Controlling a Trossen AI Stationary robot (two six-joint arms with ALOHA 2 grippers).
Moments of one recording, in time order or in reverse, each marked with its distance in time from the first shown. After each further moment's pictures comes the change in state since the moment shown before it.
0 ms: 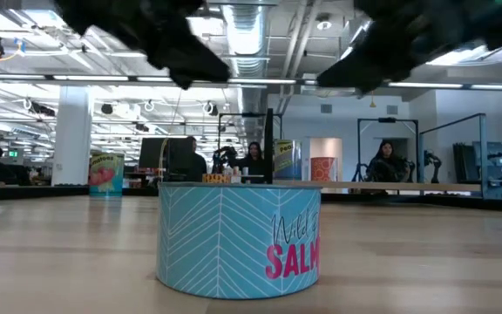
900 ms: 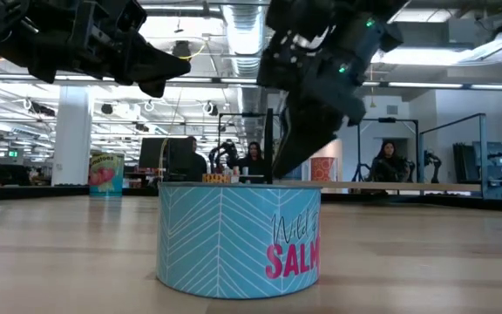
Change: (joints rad) left arm 0.174 -0.230 -0.401 0.501 0.210 0.098; right arm -0.131 0.524 0.582 -0.666 -0.153 -0.044
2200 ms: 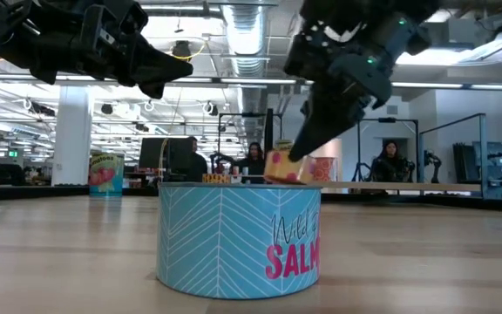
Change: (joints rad) left arm 0.024 0.000 -0.004 0.018 -0.023 -0.011; right arm -0.007 -0.192 -0.215 0.169 -0.059 0.048
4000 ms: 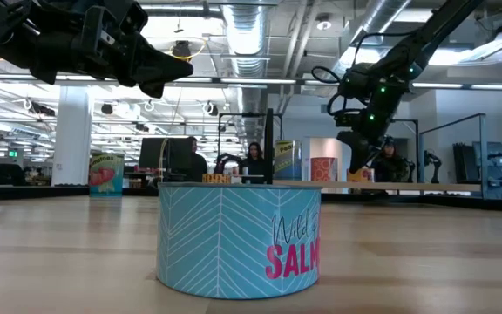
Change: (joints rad) left arm 0.000 0.000 0.000 0.003 -0.008 0.014; right arm -0.936 -0.094 -0.041 -0.188 0.046 -0.151
